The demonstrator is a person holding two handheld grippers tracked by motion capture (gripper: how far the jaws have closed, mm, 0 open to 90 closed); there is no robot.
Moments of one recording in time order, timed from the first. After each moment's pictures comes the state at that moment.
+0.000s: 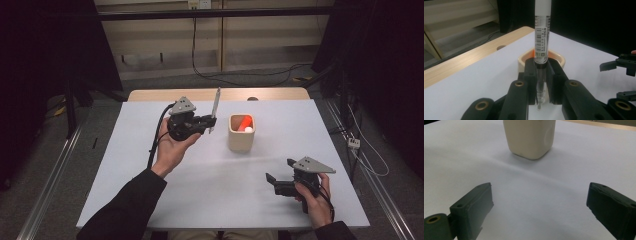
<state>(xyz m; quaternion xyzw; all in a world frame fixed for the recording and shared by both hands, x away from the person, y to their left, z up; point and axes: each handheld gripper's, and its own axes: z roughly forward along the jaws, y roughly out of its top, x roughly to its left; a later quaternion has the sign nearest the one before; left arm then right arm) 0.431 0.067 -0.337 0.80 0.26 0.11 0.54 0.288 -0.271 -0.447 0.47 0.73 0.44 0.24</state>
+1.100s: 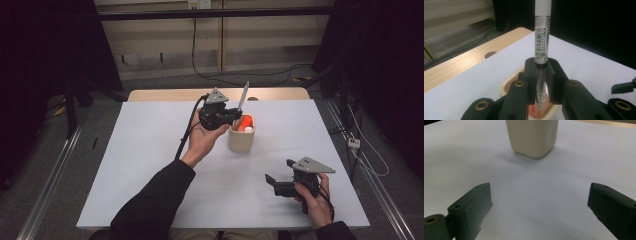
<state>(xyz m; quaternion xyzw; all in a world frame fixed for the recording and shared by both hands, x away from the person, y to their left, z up) 0.464 -0.009 -0.351 0.80 0.27 0.11 0.52 0.288 -0.270 -0.449 0.47 0.73 0.45 0.22</state>
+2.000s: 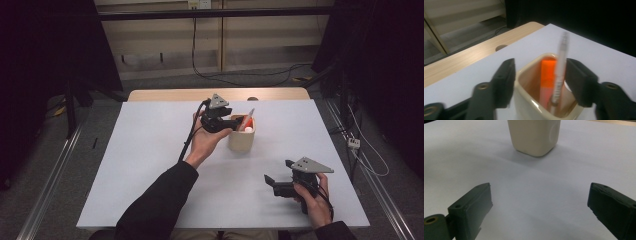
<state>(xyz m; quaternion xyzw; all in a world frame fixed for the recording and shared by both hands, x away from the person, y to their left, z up) 0.469 -0.009 -0.375 0.80 0.29 0.13 0.51 0.289 -0.269 -0.451 0.46 0.73 0.44 0.22</state>
